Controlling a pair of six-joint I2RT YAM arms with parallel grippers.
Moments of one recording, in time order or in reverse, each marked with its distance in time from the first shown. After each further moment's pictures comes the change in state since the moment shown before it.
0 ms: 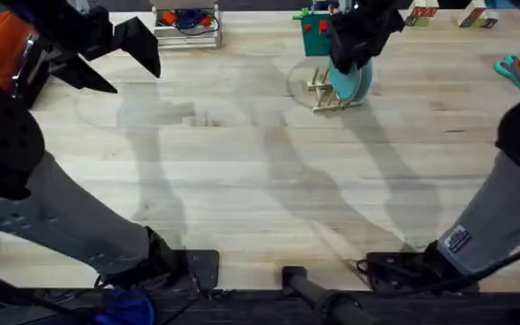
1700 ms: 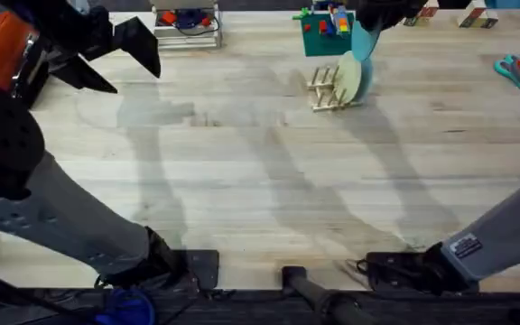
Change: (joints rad) left arm 0.000 0.000 0.000 0.000 0.000 0.000; right arm 0.000 -0.144 0.128 -0.051 0.071 0.257
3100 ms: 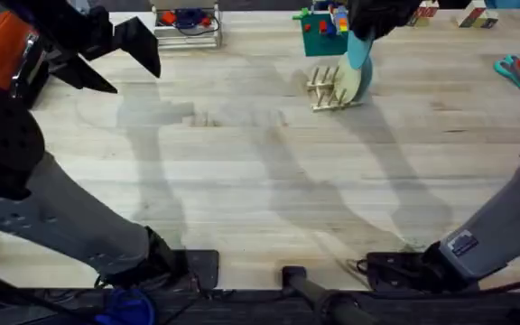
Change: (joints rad) left arm 0.000 0.000 0.000 0.000 0.000 0.000; right arm 0.000 0.056 0.000 -0.005 0.000 -0.003
